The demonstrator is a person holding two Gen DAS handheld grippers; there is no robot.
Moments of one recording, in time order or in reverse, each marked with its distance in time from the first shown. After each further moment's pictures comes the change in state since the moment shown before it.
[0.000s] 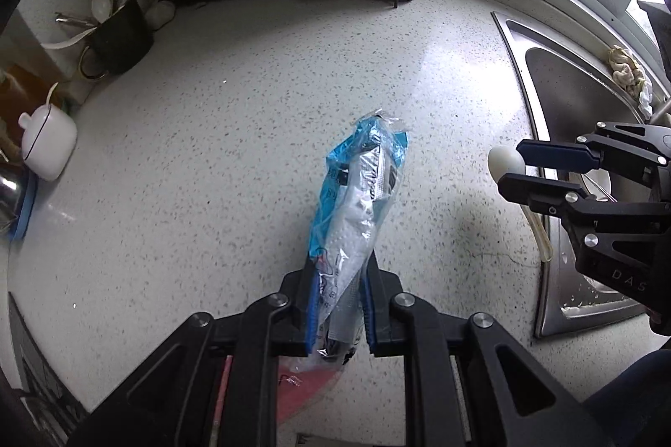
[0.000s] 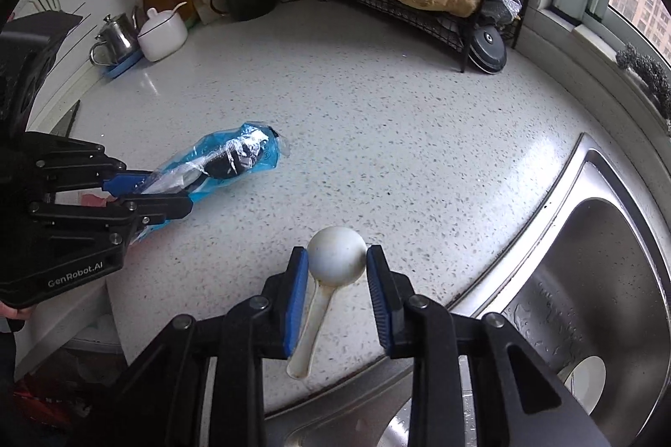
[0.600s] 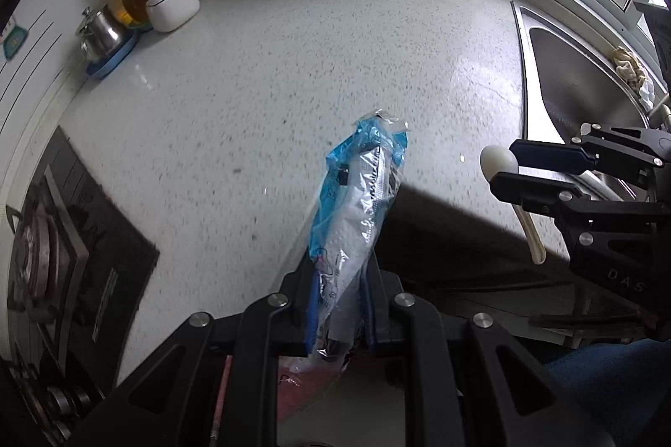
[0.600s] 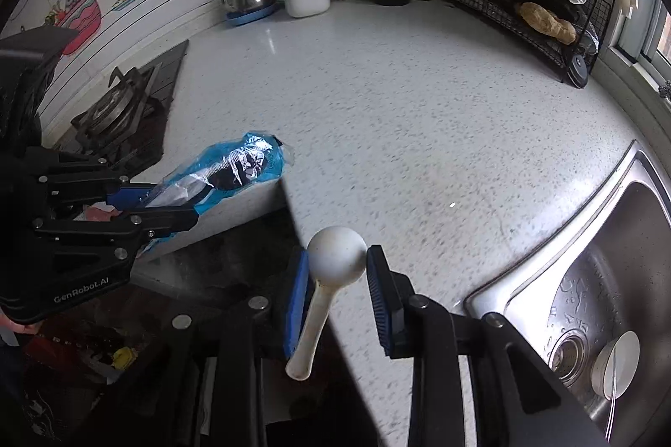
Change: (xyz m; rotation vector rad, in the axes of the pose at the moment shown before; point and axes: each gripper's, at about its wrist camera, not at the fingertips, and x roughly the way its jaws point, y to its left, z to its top) left arm -0.095 0.005 -0.190 -0.212 0.000 0.106; right arm -0.060 0.129 -0.091 -0.167 -0.012 0.154
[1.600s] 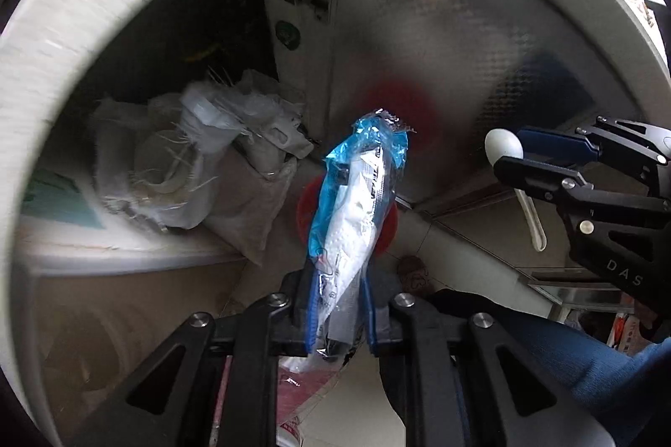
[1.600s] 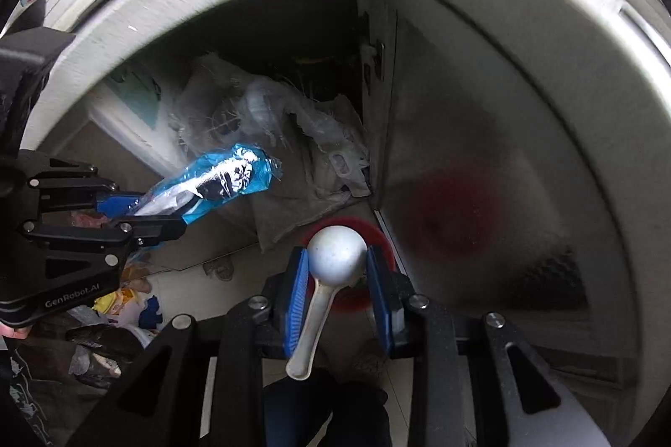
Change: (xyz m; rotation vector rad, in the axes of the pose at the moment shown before) left arm 0.126 -0.007 -0.197 -0.126 0.159 -0.080; right arm 0.132 0.056 -0.130 -0.039 0.148 -0.018
